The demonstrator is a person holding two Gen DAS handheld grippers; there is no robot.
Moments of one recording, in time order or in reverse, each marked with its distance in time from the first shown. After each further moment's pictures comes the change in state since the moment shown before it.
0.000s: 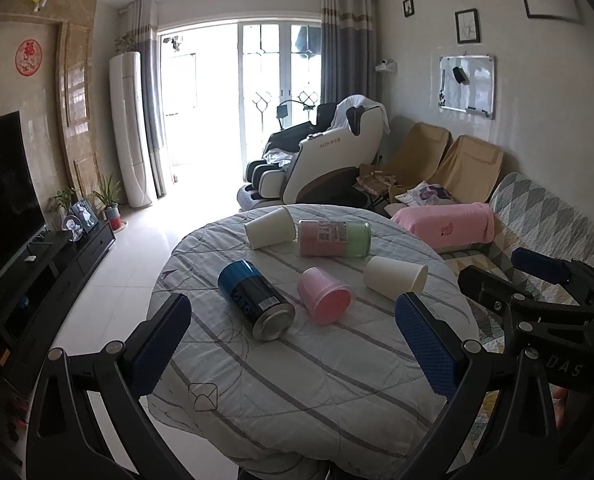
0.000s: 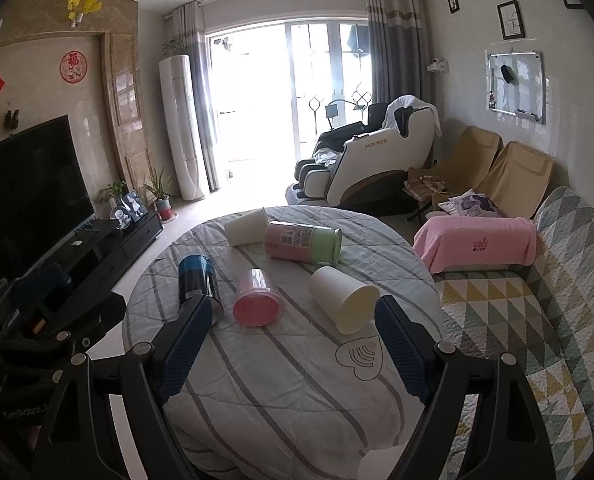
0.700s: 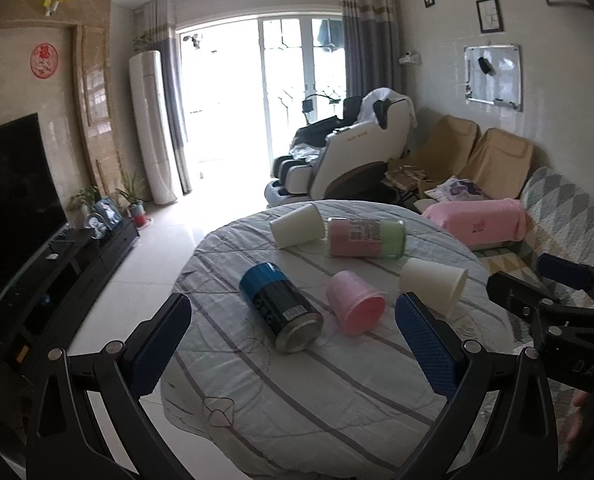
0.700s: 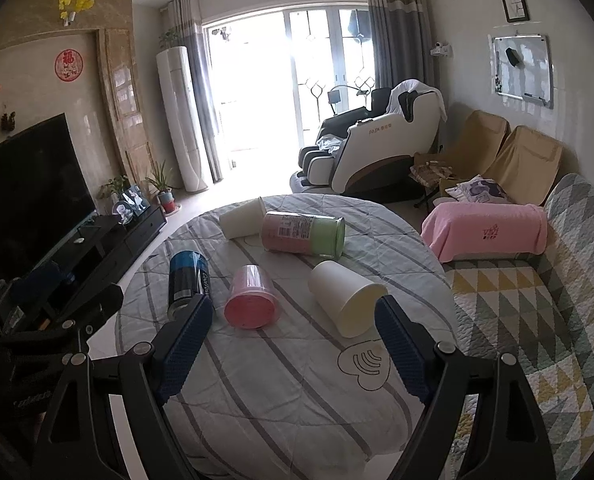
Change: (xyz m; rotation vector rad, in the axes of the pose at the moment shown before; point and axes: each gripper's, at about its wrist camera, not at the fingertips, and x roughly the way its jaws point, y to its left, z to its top) left arm 0.037 -0.001 0.004 0.011 0.018 0.123; right arm 0.033 -0.012 0.003 0.017 0.045 0.028
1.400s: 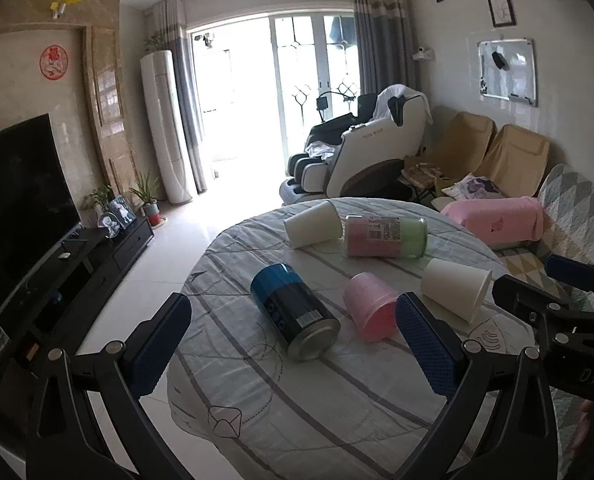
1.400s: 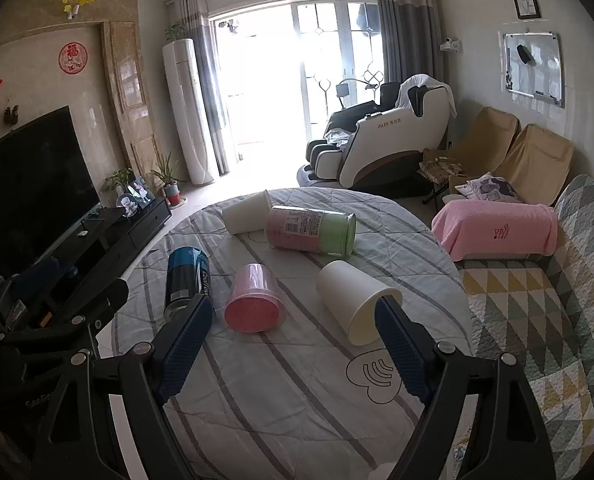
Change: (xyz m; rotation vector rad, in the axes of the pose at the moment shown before) left arm 0.021 -0.002 -0.002 0.006 0.006 0.057; right arm 0.024 0.001 0.004 -0.013 0.026 0.020
